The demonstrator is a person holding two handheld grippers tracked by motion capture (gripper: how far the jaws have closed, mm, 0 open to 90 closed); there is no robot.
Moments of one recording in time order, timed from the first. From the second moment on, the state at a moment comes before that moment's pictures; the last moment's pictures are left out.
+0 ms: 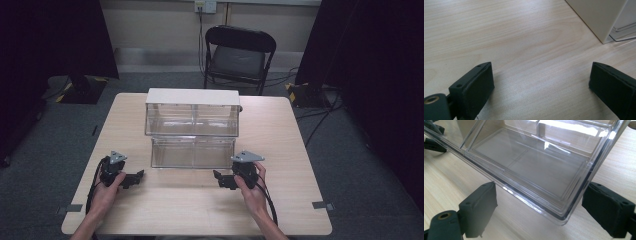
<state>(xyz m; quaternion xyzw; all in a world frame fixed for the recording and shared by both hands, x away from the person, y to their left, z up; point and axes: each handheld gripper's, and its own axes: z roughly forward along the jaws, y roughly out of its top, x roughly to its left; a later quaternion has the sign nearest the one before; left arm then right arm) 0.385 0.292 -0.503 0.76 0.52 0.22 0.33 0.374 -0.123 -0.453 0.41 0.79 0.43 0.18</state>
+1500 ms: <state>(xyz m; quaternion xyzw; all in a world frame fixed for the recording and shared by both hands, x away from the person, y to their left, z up) 0.385 0.292 -0.503 0.76 0.52 0.22 0.33 0.372 -0.125 -0.443 0.40 0.78 0.44 0.18</state>
